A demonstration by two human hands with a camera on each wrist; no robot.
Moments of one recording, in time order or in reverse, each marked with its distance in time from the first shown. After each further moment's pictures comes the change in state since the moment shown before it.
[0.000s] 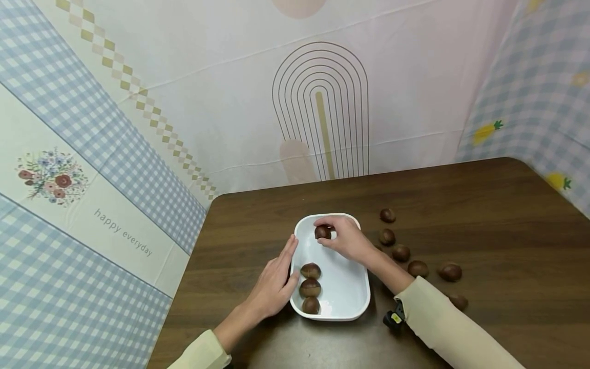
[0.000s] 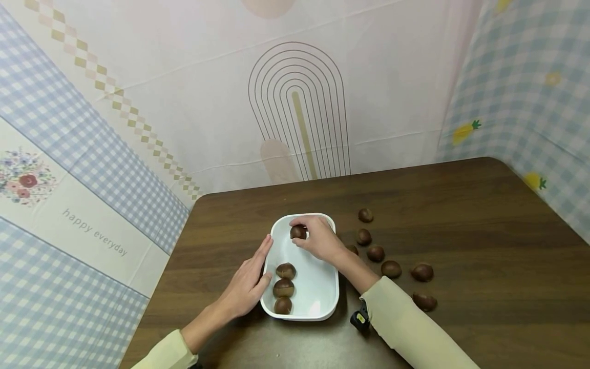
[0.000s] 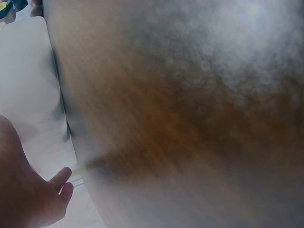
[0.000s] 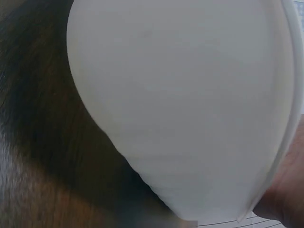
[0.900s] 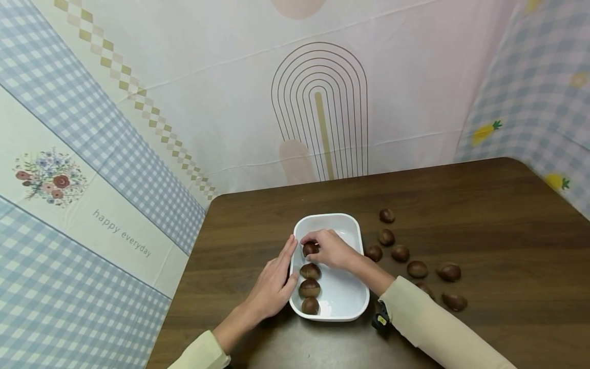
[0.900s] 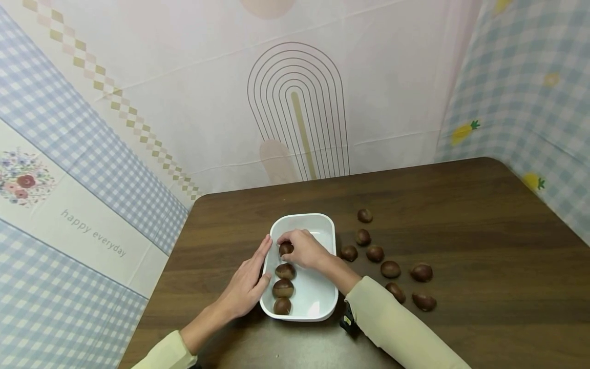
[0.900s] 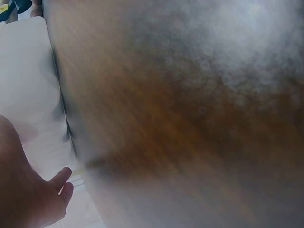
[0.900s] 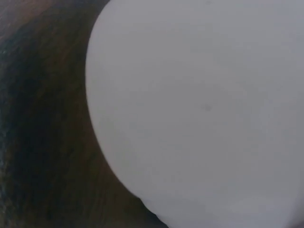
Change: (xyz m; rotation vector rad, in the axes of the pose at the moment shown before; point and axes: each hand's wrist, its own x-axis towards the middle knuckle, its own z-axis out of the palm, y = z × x) left_hand 0.000 -0.002 0.001 0.006 0.001 0.014; right_hand 0.008 0.002 0.033 -0.138 -0.209 -0.009
